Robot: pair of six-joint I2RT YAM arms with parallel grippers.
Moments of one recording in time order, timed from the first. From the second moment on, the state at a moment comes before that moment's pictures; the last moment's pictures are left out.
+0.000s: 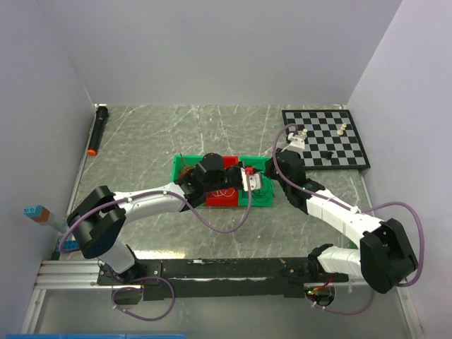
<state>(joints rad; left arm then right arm) -0.93 1.57 0.95 0.49 0.34 0.61 0.50 1.19 0.65 0.11 0.30 0.57</state>
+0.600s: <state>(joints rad) -0.94 1.50 0.89 0.41 0.33 0.67 0.45 1.43 0.83 0.06 0.34 0.58</state>
